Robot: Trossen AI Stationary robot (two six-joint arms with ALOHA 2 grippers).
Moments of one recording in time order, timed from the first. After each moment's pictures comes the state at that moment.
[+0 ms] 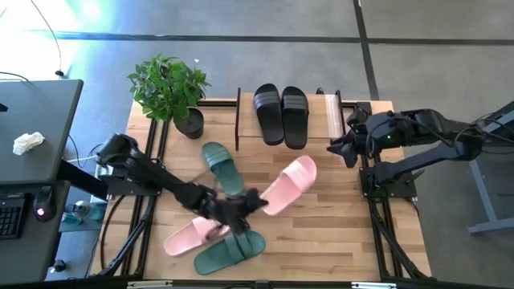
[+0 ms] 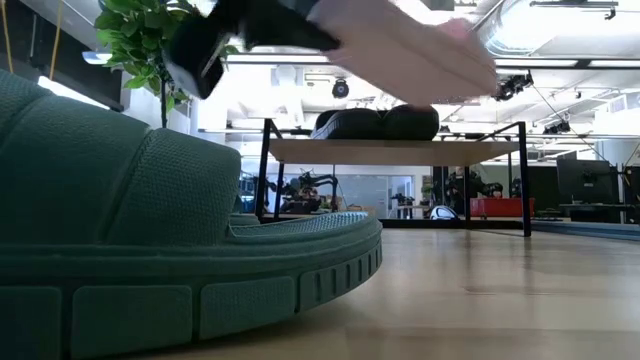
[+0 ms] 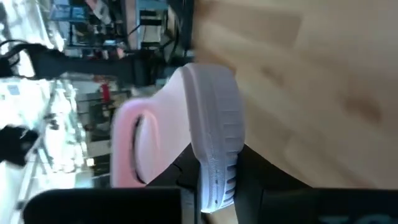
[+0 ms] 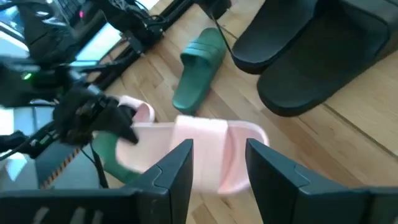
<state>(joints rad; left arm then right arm) -0.34 1.71 1.07 0.12 -0.61 1.23 0.10 0.97 1.39 -1.11 0.20 0.78</state>
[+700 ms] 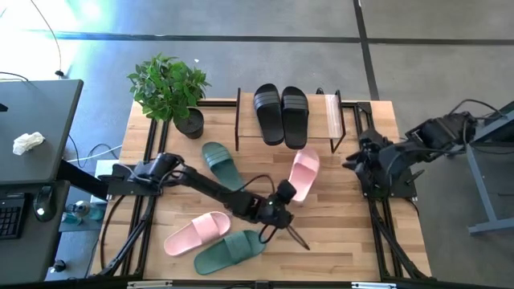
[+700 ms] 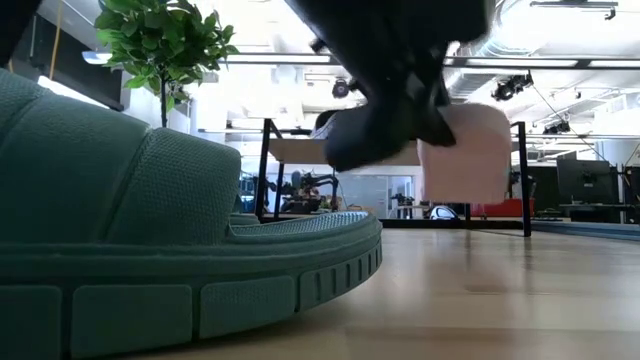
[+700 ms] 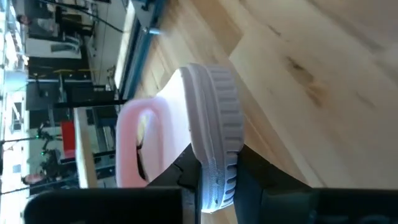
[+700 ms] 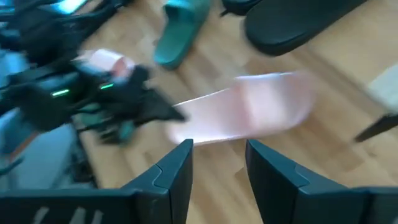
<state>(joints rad) -0.22 2.21 1.64 -0.22 -0.75 0.83 0.51 0.95 1.39 -1.37 0.43 1.08</state>
